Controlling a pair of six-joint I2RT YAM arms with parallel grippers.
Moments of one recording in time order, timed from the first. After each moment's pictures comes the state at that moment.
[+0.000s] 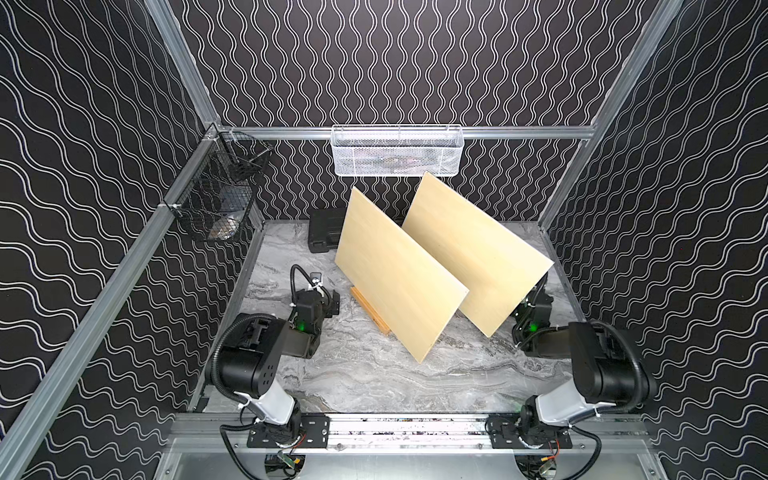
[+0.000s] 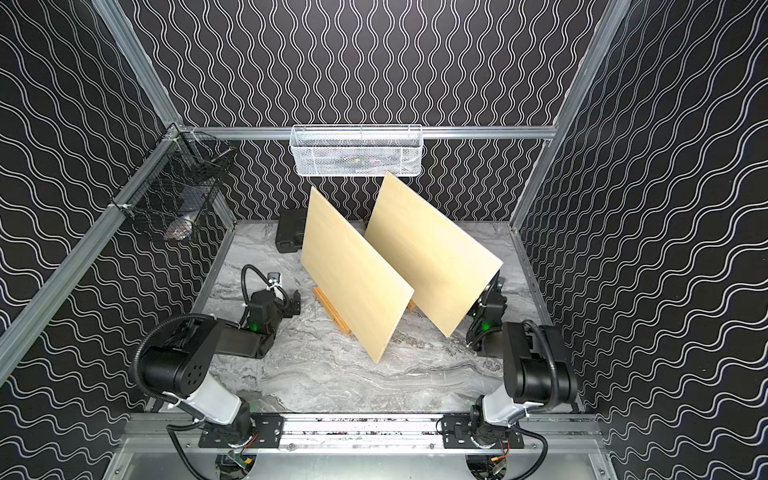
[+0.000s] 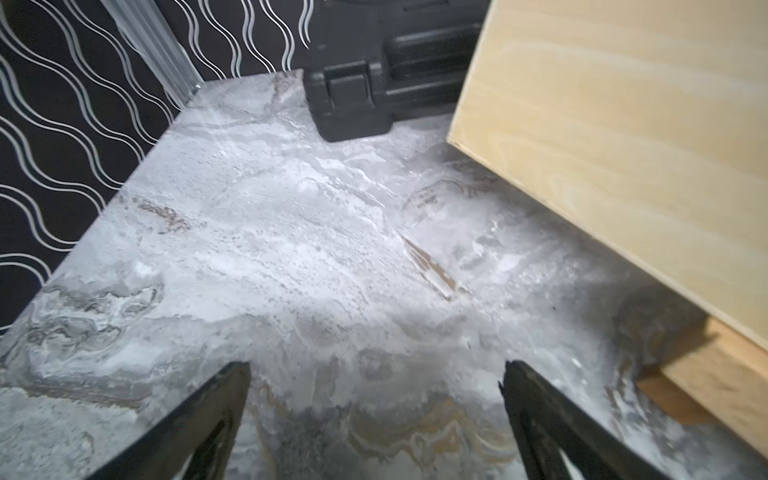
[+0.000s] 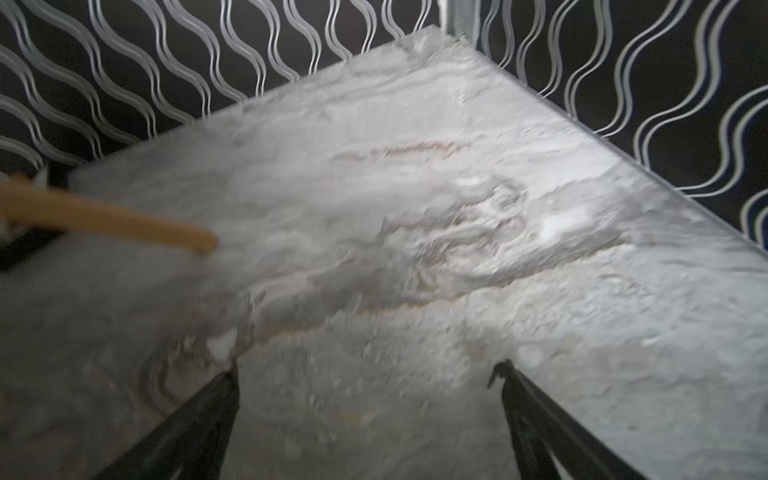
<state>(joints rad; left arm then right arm) -0.10 1.64 0.36 0.85 -0.27 0.00 -0.07 1.63 0.33 0.84 0.12 0.26</state>
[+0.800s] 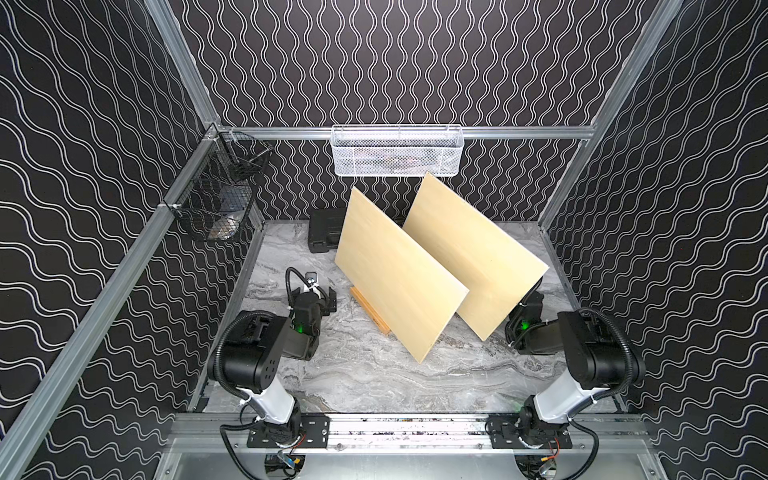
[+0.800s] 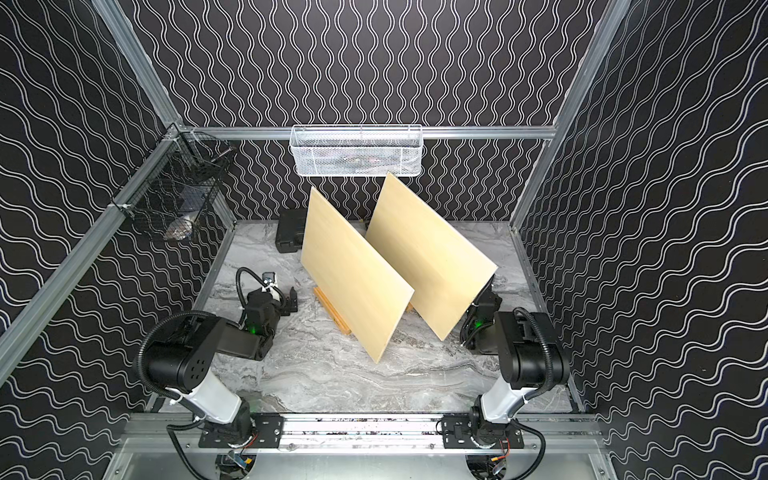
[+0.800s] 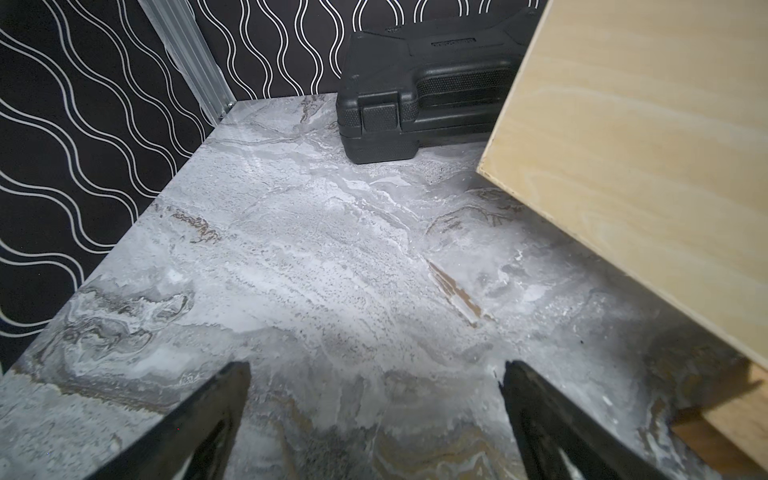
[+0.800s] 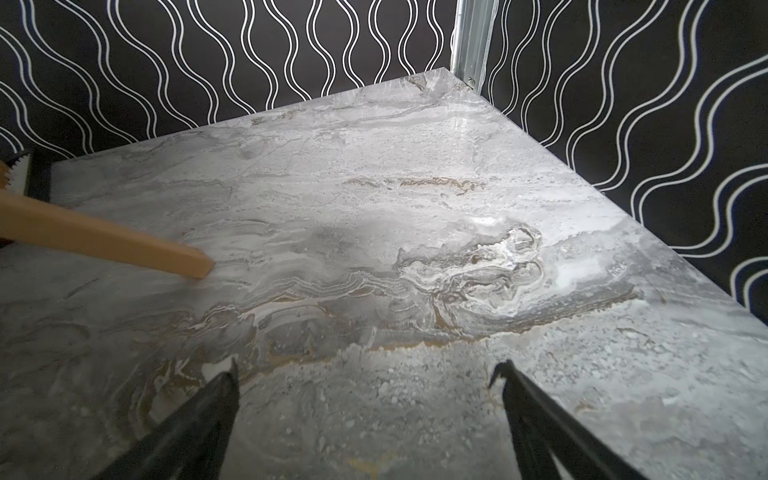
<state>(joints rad) -0.09 1.65 0.35 0.93 -0.30 -0.01 -0.01 1.67 0.39 0.89 0.22 0.18</state>
